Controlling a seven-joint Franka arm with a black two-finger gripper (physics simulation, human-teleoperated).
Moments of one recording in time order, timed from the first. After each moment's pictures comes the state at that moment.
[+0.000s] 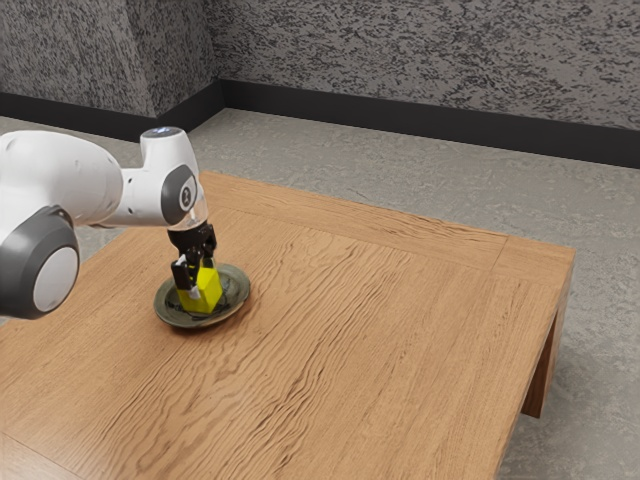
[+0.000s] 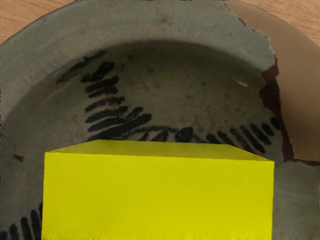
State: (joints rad) arm -0.30 0.54 0.55 -1.77 -0.34 2.20 -1.46
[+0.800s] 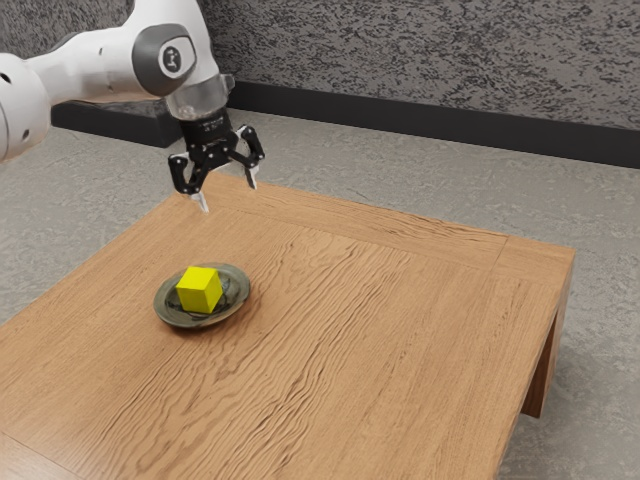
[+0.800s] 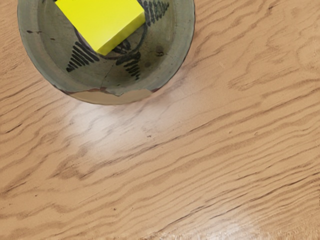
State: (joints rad) arm -0.32 0.24 0.40 -1.53 -0.23 1.71 -1.01
